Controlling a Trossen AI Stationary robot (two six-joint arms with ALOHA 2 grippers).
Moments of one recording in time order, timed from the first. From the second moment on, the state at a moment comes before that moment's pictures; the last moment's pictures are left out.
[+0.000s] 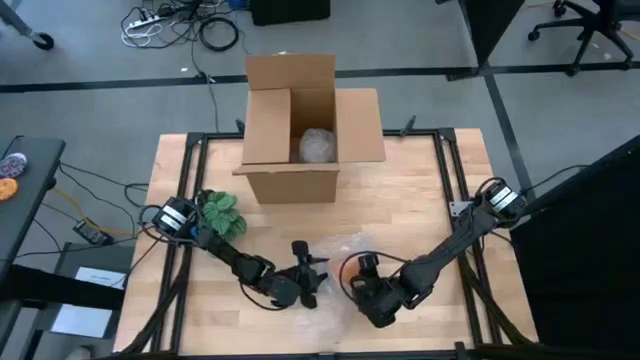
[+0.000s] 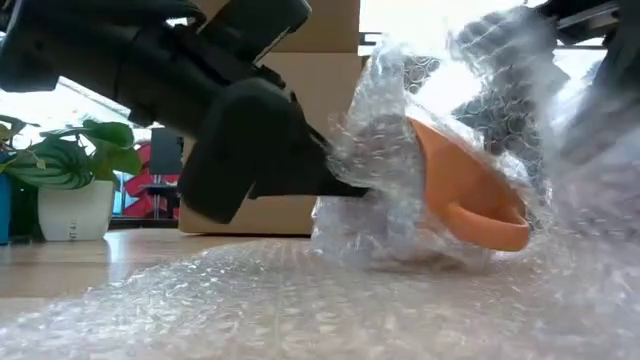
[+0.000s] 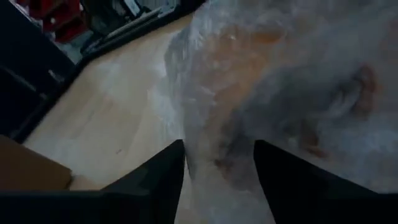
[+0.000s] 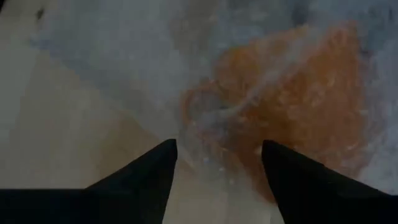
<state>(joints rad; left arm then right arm) -0.52 1.99 0.96 0.53 -0.81 0.08 0.66 1.81 1.26 -0.61 0.40 0.32</state>
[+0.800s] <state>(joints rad) -0.42 2.10 1.00 0.78 -0.58 -0.01 0.65 1.81 1.26 -0.60 0.38 0.34</state>
